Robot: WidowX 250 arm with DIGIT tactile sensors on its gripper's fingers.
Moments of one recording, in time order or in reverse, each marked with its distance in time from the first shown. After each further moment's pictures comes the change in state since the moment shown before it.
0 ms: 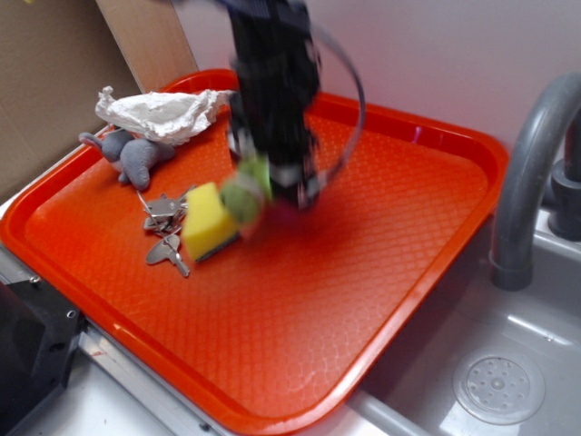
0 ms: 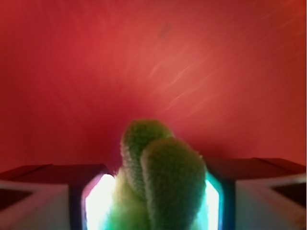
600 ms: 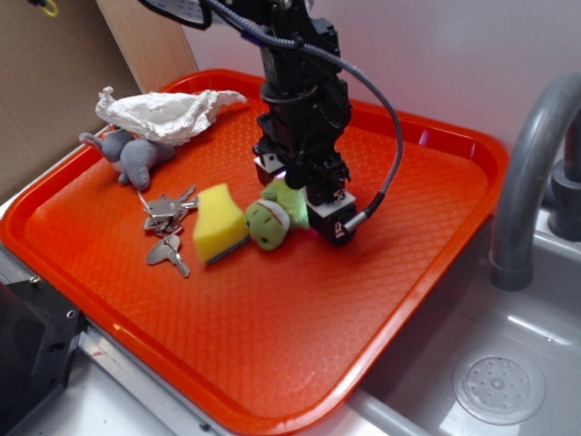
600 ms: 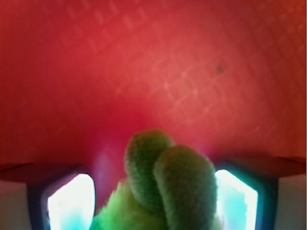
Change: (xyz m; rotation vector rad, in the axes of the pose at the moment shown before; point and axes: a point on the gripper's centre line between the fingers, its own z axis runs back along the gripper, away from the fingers) arm -0.001 -0.030 -0.047 0.009 0.018 -0.080
